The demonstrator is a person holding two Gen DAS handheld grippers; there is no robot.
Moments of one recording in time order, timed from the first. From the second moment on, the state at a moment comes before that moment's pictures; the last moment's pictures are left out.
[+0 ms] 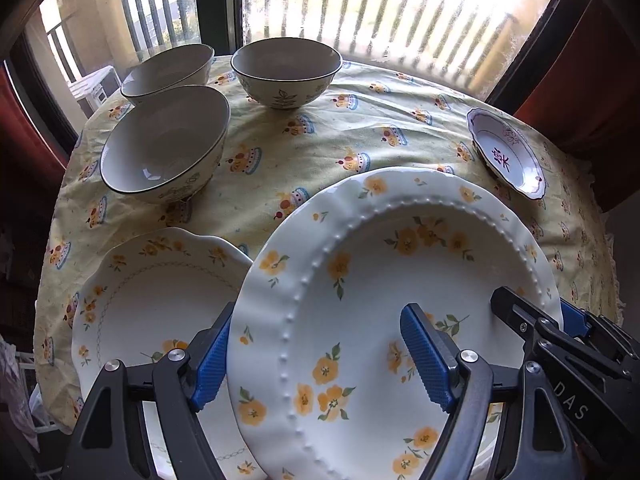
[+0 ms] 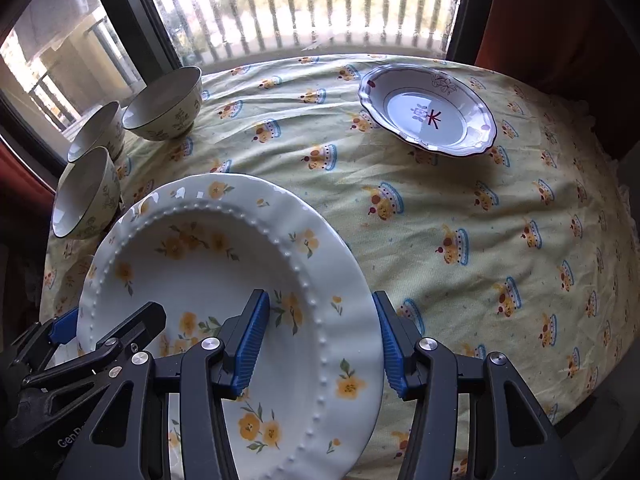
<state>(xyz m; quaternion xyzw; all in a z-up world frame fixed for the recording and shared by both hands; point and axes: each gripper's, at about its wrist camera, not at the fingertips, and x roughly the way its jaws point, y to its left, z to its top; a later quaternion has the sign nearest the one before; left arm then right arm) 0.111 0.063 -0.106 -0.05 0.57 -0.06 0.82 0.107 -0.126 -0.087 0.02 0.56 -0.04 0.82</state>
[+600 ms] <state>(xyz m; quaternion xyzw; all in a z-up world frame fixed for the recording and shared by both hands) 0.084 0.155 -0.119 -0.06 0.58 -0.06 0.81 0.082 -0.033 -0.091 0.02 0.57 -0.03 0.82</state>
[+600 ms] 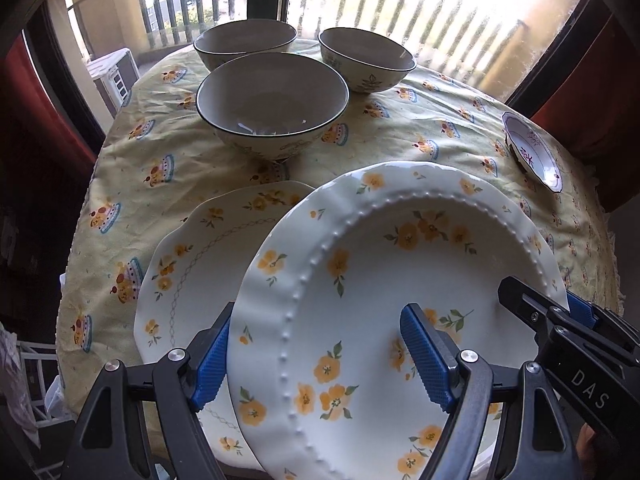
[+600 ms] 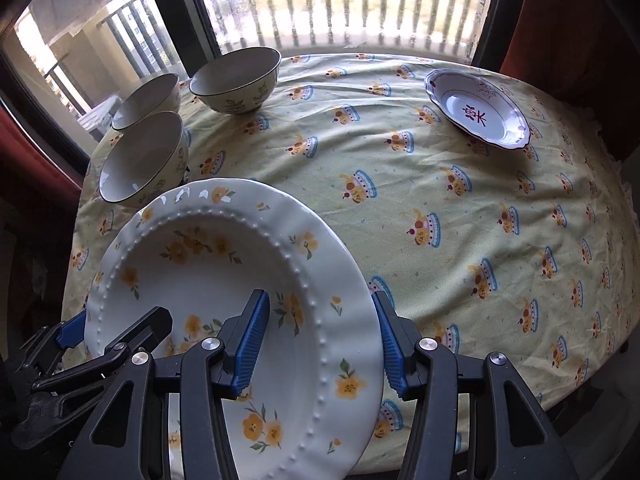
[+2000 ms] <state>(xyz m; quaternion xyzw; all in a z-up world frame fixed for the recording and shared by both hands) 0.101 0.175 -0.166 -0.03 0.61 0.02 0.79 0.106 0.017 -0.142 -0.03 0.63 0.01 0.78</state>
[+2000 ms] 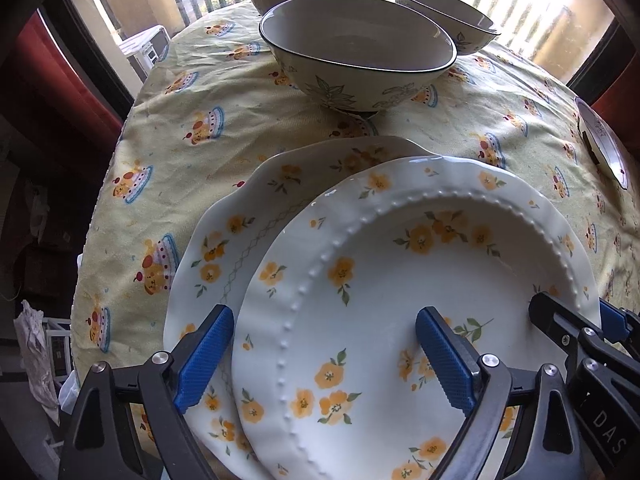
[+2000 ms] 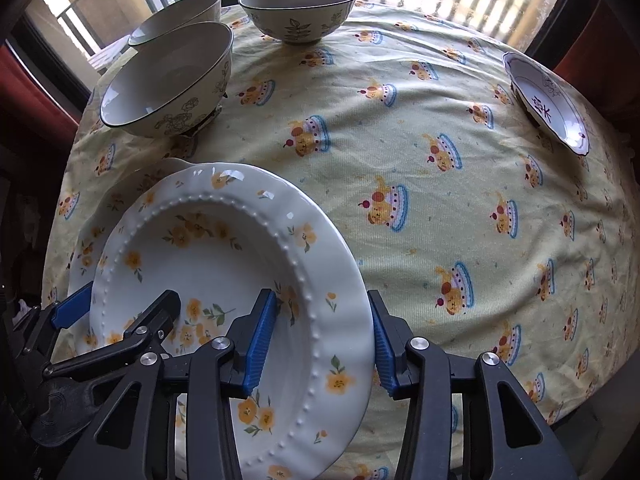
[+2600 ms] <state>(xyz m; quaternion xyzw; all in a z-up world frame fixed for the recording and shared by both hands) 0.093 0.175 -0.143 -0.01 0.62 -0.01 0.79 0.094 0.022 -0.135 -0.04 0.63 0.00 0.77</state>
